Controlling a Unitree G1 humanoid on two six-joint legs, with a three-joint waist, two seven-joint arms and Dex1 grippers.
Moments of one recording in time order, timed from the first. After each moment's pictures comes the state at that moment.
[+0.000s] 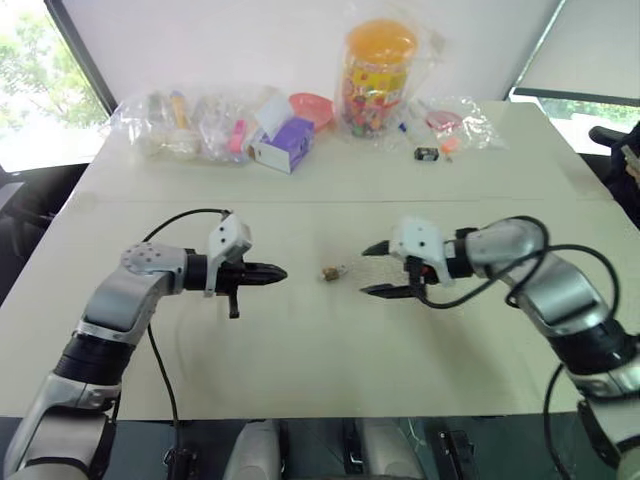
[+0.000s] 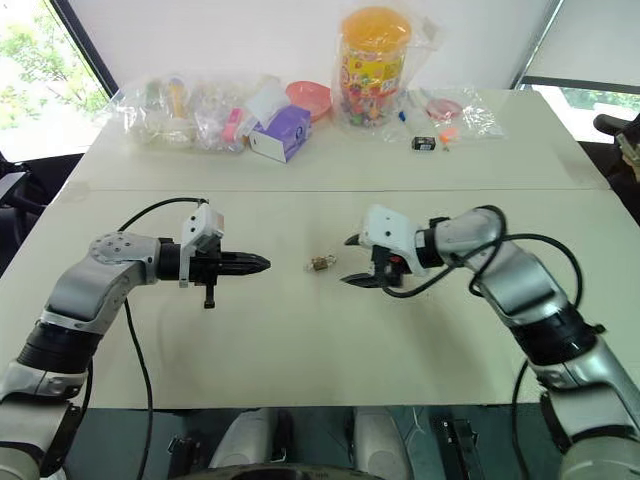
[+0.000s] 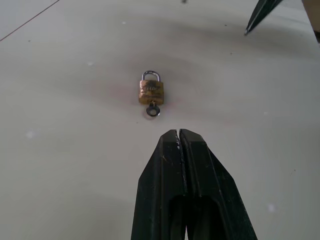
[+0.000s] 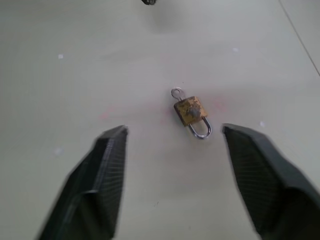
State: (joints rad) left arm -0.45 0.69 -0.13 -0.05 -0.39 0.49 -1.17; right arm -0.64 -0.77 0.35 -0.14 0.24 0.45 1.13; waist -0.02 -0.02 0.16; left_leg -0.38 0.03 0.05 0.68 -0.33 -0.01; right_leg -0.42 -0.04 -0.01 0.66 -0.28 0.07
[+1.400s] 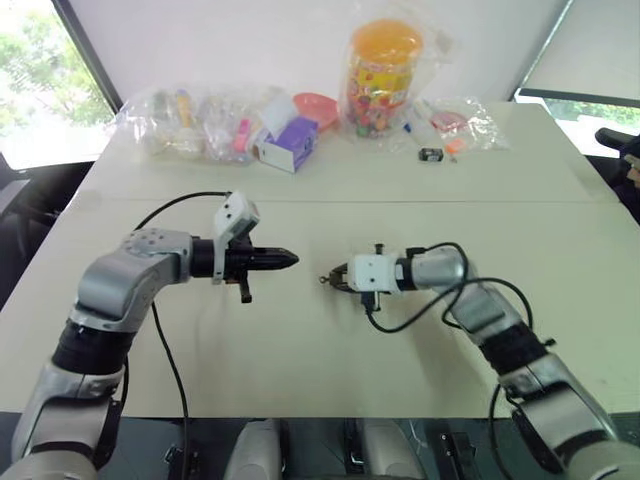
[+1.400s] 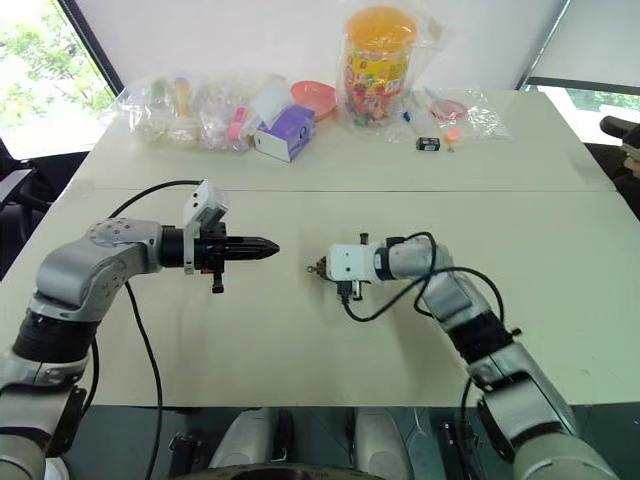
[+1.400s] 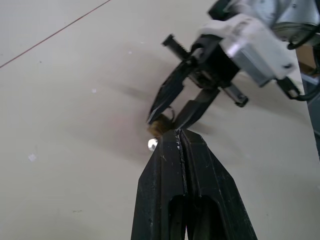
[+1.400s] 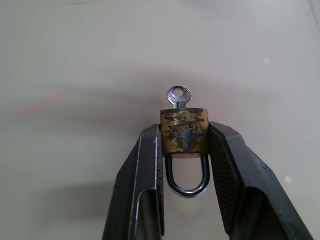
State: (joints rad) left arm -0.56 0.67 -0.11 -0.14 -0.53 0.80 -1.05; right arm -0.51 -0.56 0.35 0.07 -0.18 -0.03 1.00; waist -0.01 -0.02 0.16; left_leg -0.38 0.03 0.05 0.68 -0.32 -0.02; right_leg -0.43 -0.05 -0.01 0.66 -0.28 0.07
